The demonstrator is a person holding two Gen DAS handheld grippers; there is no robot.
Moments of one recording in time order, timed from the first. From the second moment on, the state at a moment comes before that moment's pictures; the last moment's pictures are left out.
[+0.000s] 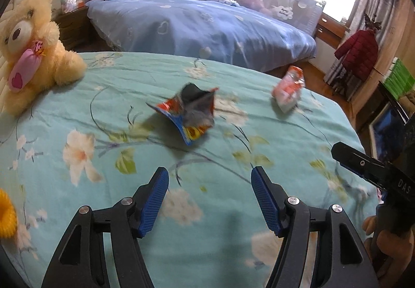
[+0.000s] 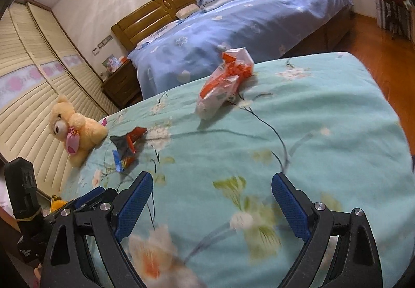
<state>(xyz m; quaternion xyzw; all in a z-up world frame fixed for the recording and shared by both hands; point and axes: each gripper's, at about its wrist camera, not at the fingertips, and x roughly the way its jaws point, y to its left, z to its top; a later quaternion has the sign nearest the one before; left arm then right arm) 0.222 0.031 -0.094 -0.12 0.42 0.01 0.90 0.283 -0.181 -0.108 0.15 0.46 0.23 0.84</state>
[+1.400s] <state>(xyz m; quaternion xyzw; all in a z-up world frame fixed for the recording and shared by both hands) 0.305 0.043 -0.126 -0.10 0.42 0.03 0.90 0.356 -0.162 -0.126 0.16 0.46 0.22 0.85</state>
